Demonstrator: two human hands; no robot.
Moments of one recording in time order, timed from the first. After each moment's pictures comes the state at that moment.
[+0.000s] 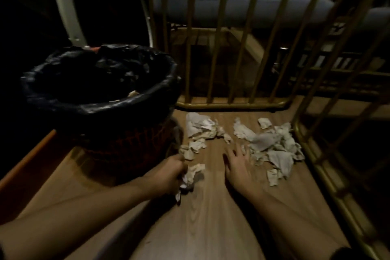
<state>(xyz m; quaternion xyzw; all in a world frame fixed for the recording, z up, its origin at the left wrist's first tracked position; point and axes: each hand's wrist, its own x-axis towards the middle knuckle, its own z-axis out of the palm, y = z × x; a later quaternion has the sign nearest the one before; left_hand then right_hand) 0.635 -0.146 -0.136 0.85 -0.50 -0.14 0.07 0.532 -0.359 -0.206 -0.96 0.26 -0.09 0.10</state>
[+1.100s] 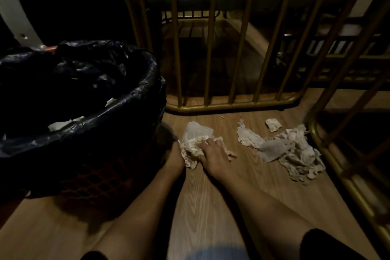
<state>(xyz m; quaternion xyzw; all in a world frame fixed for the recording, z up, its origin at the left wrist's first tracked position) 0.717 -0.242 -0.209 0.93 -0.27 -0.04 0.25 0.648 -0.370 -0.224 -0.96 0.16 -0.11 0.21</state>
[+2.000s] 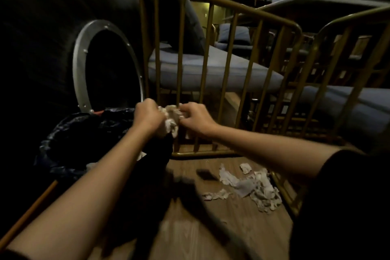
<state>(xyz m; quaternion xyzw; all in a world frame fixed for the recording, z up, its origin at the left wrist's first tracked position) 0.712 -0.181 0.118 0.90 -0.19 0.07 0.39 0.632 -0.305 0.114 -0.94 0.03 -0.23 0.25</state>
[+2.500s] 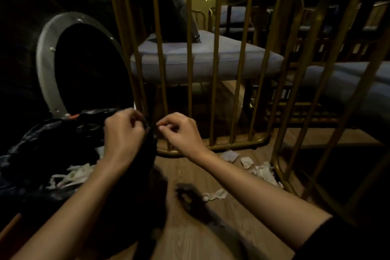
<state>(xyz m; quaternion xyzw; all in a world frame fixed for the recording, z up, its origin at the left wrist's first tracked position) 0.682 -0.191 0.084 0.85 -0.25 0.24 0.40 0.637 -0.333 0.043 -0.83 -0.02 -0.33 0.44</state>
